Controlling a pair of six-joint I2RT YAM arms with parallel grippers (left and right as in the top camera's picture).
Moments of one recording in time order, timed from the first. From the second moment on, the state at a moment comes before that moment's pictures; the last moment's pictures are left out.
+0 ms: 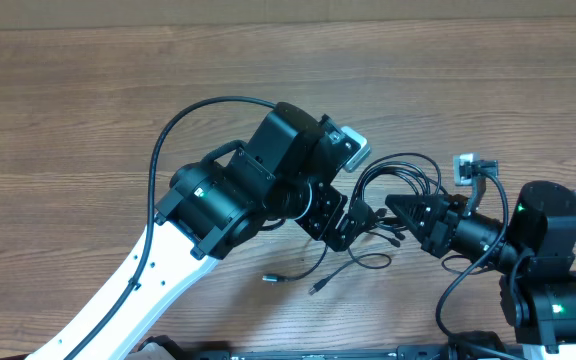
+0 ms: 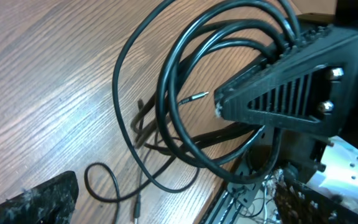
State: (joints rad) left arm -0.74 1.40 1.56 -1.02 0.38 -0.18; right arm 0.03 0.73 0.81 -0.59 -0.86 0.46
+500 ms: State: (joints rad) left arm -0.74 1.40 1.56 -0.97 0.37 -0.59; right arm 0.03 0.73 0.81 -0.52 -0.86 0.55
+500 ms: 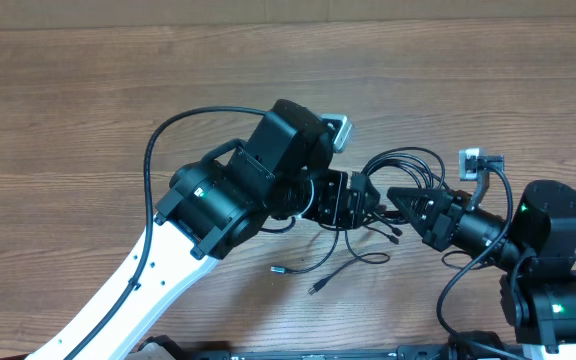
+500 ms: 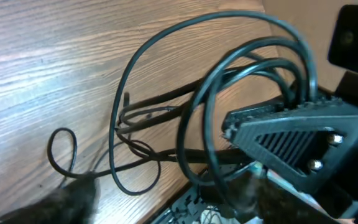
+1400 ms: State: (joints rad) left arm -0.74 1.41 1.56 -0.96 0.37 -0.75; right arm 0.03 0.73 0.81 -0.45 -0.99 0.57
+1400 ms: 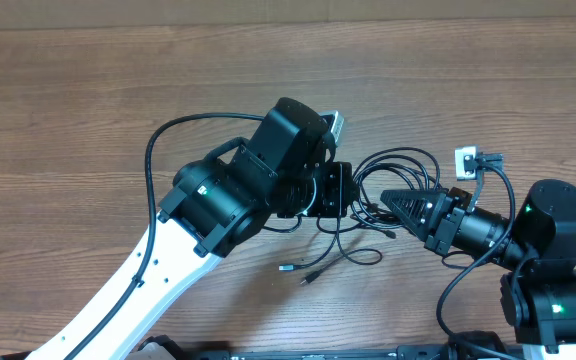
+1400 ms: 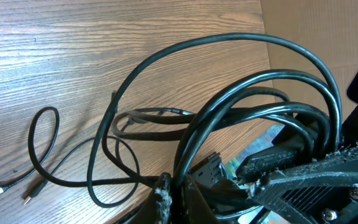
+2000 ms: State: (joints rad) left arm -0.74 1.41 1.56 -1.00 0.37 -0.40; right arm 0.03 0.73 0.81 -0.58 -0.98 0.54
